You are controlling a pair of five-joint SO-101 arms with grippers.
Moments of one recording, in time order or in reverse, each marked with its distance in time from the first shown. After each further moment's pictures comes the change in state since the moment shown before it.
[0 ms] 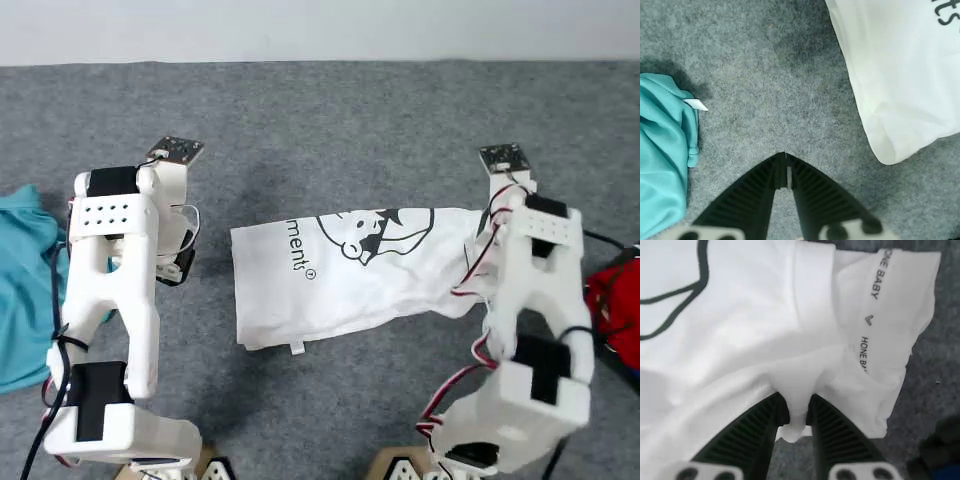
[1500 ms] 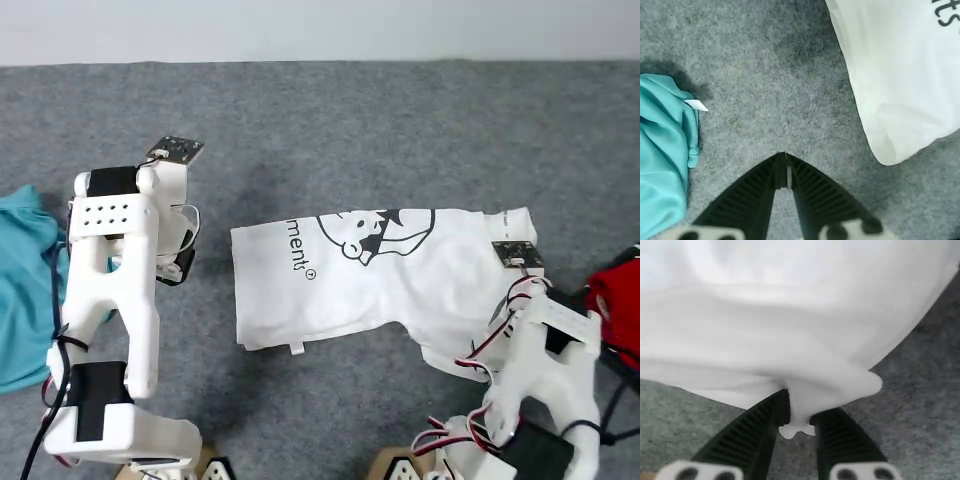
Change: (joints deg) left arm 0.0 0.0 0.0 -0.1 0.0; right arm 12.4 -26.7 40.4 -2.2 8.0
